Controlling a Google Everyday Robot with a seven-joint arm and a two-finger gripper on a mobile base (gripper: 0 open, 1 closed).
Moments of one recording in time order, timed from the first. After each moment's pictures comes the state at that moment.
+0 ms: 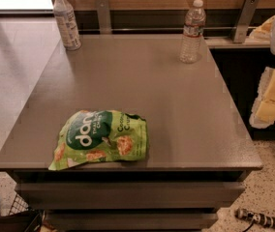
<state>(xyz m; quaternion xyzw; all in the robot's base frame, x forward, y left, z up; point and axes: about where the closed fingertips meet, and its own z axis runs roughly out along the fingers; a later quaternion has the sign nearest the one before) 0.438 -0.214 0.985 -0.60 0.78 -0.04 0.17</state>
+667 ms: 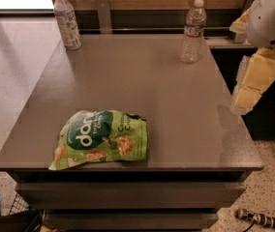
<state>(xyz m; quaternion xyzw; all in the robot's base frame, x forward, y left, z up) 0.462 -0.189 0.988 -0.62 0.77 -0.04 0.17</state>
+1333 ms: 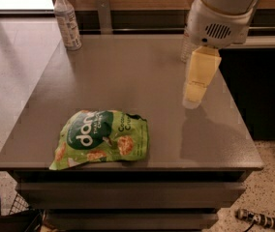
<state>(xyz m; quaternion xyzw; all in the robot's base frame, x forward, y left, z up) 0.495 -0.120 0.968 -0.63 0.77 -0.04 0.12</state>
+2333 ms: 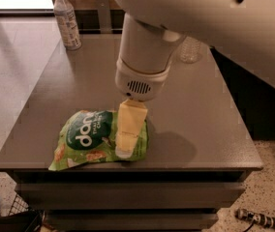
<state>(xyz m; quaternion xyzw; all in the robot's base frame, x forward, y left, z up) 0.436 0.006 0.897 -0.65 0.75 0.03 0.10</state>
